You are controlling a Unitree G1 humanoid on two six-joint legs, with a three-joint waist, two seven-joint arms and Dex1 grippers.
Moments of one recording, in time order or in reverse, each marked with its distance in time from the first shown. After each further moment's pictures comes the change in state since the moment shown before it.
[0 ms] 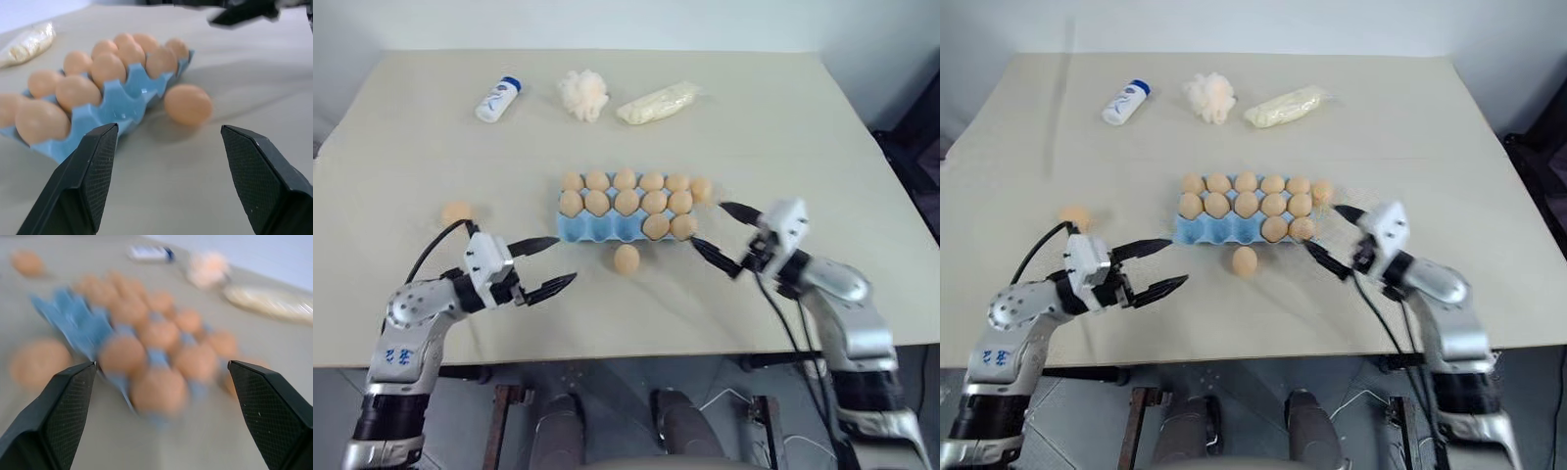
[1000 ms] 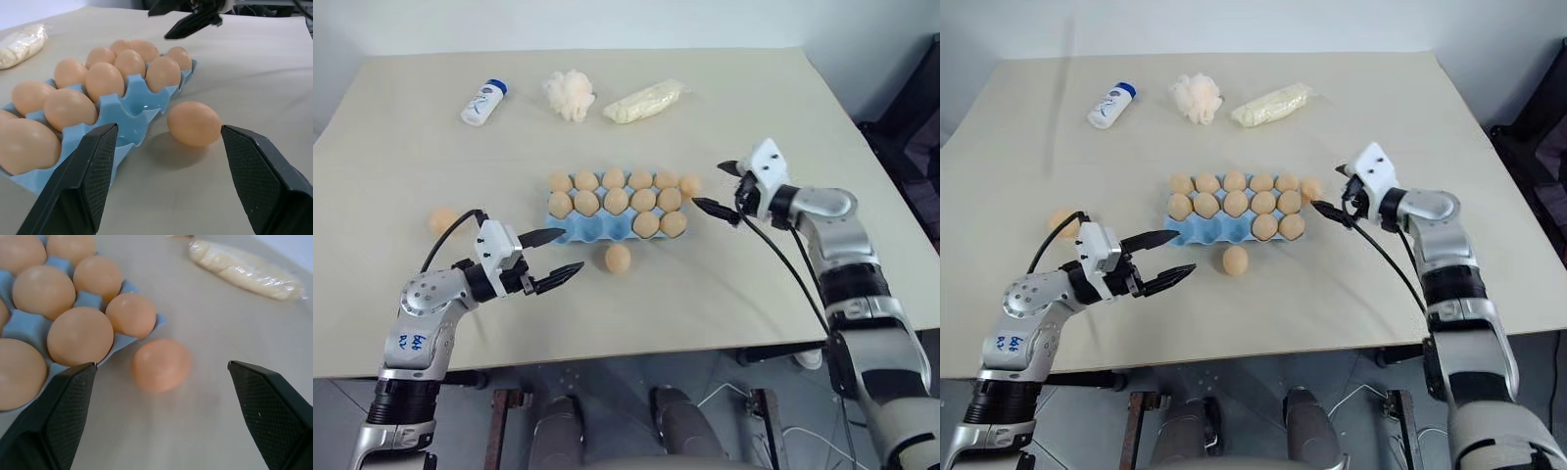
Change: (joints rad) left arm -0.033 -0.016 -0.017 0.028 0.007 0.036 0.049; right arm -0.749 0.007 0.257 0.895 -0.284 -0.195 0.126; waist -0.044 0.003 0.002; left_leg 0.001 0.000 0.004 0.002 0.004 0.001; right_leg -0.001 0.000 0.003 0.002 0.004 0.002
